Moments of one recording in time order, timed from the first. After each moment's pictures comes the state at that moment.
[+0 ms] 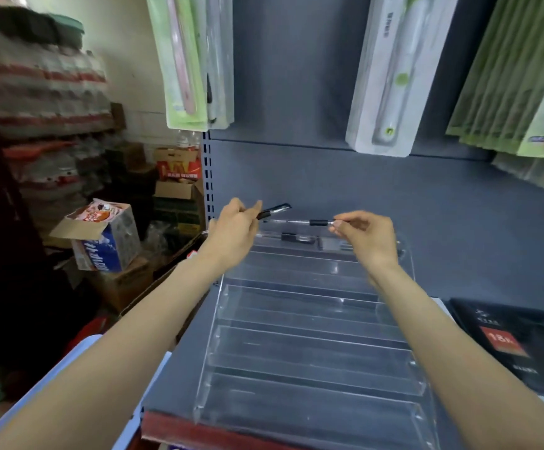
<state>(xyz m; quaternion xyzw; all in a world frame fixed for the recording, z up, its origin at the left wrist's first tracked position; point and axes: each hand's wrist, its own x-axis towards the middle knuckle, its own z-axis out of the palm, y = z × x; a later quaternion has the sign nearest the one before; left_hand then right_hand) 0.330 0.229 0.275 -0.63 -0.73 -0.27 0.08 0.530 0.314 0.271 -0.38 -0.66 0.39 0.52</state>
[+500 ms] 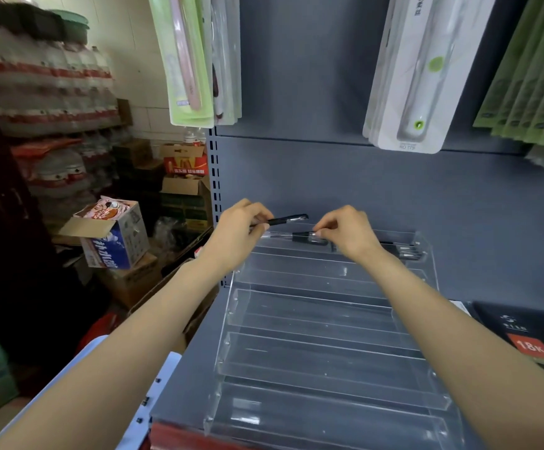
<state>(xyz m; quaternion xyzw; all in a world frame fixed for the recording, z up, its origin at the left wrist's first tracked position) 0.317 0.231 0.276 -0.63 -0.68 -0.37 0.05 0.487 0.341 0.277 -0.41 -0.85 0.18 0.28</state>
